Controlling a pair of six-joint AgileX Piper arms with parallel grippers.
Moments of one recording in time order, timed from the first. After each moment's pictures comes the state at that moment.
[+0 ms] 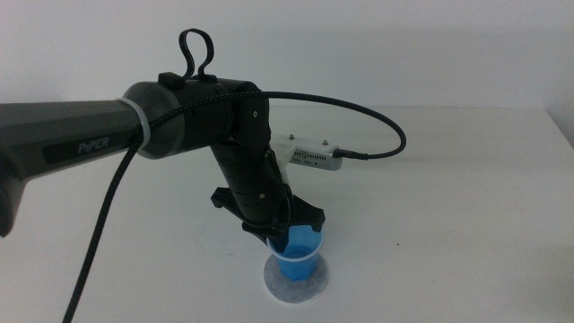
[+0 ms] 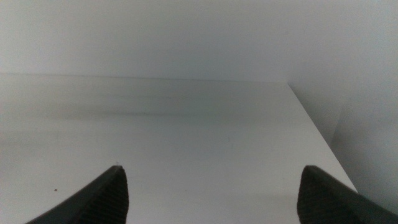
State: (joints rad) left arm -0.59 1.93 -1.40 -0.25 0.99 -0.03; right arm -0.02 0.00 0.00 -0.03 0.25 -0.02
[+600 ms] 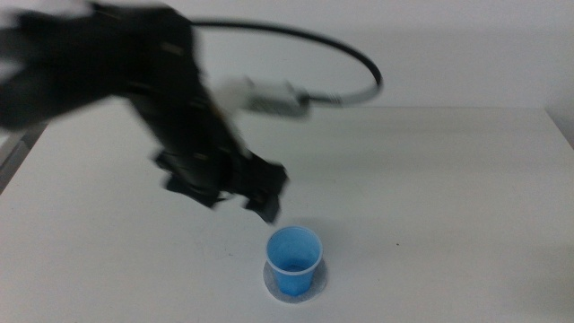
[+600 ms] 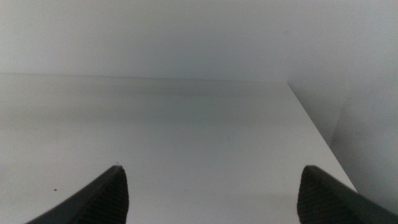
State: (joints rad) left arm -0.54 1.63 -1.34 -0.21 1.13 -0.03; right arm -0.02 0.00 0.00 -0.03 0.25 -0.02
